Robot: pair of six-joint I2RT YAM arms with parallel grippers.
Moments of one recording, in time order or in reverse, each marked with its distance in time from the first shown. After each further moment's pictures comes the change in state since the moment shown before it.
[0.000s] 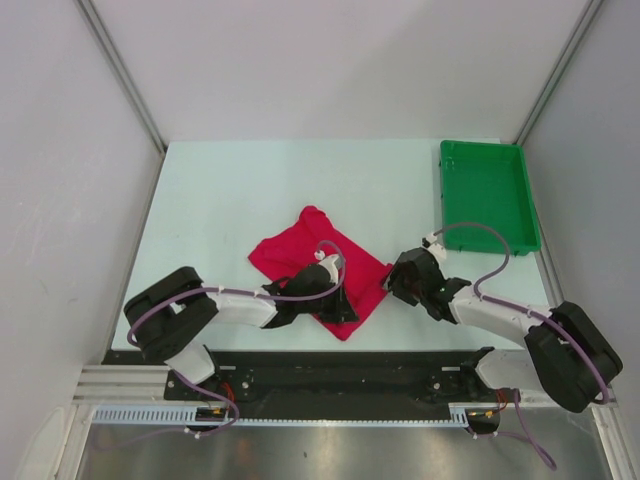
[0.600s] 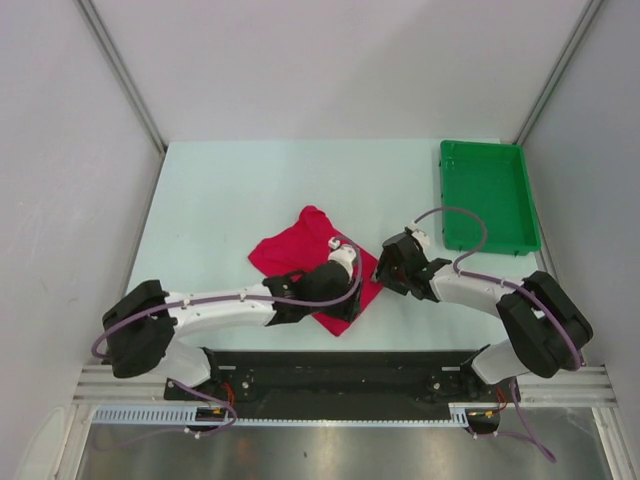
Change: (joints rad) left arm -0.107 -0.156 0.210 -0.477 -0.334 0.270; right arm -0.001 0.221 0.174 -0.040 -0.040 -0.072
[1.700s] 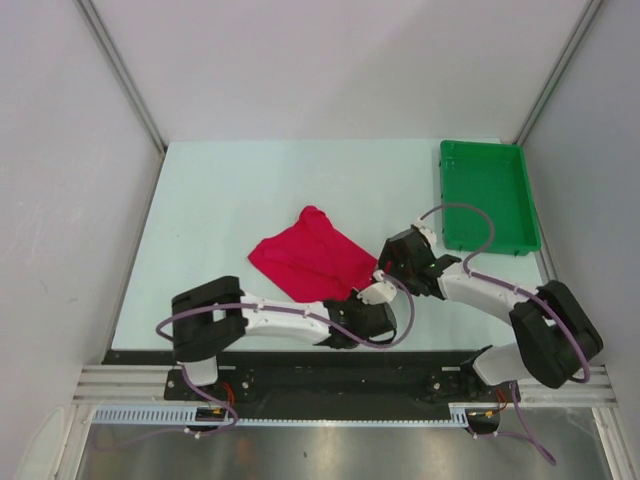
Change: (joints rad) left arm -0.279 0.376 0.269 -0.216 -0.581 0.184; right arm -0.036 -0.047 0.032 -0.106 -0.021 -0.049
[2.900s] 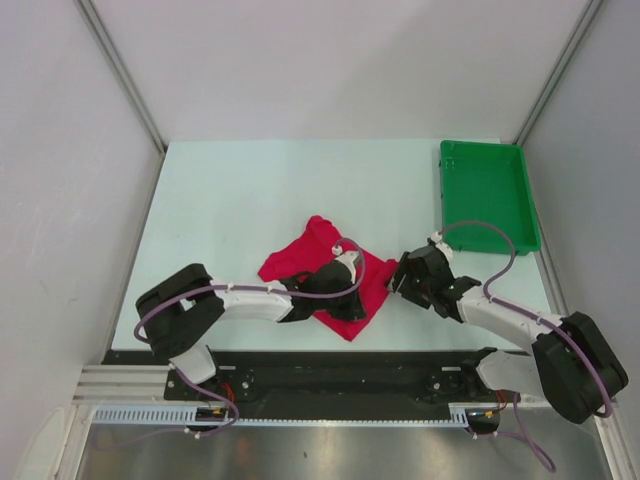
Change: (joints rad) left arm 0.318 -0.160 -0.297 0.491 0.774 -0.341; right arm -0.040 -0.227 -0.208 0.048 -0.018 0.013
